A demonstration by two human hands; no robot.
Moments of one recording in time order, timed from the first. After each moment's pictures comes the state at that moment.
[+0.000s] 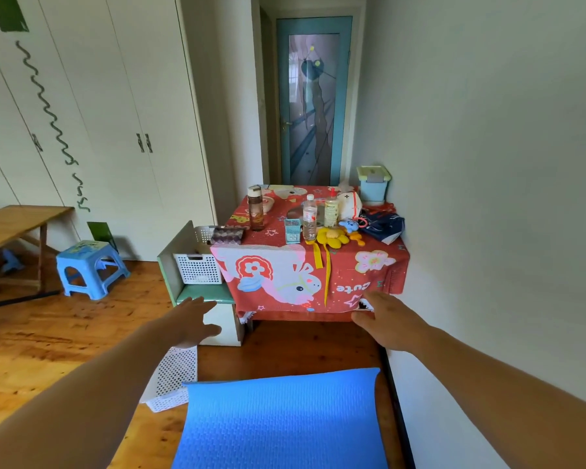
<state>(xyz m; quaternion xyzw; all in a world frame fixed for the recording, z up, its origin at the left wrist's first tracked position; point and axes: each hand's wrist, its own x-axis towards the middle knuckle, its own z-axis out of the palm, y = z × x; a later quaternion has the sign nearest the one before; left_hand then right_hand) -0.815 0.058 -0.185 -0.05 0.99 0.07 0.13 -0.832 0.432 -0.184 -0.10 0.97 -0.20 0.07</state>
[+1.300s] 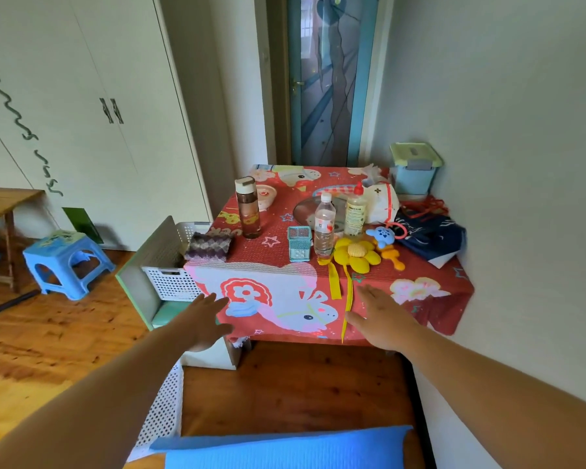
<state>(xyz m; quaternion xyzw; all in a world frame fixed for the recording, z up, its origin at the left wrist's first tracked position) -1.175 0.045 -0.278 -0.04 0.98 0.10 0.15 -1.213 0.390 -0.275 -0.13 0.97 -0.14 0.13</state>
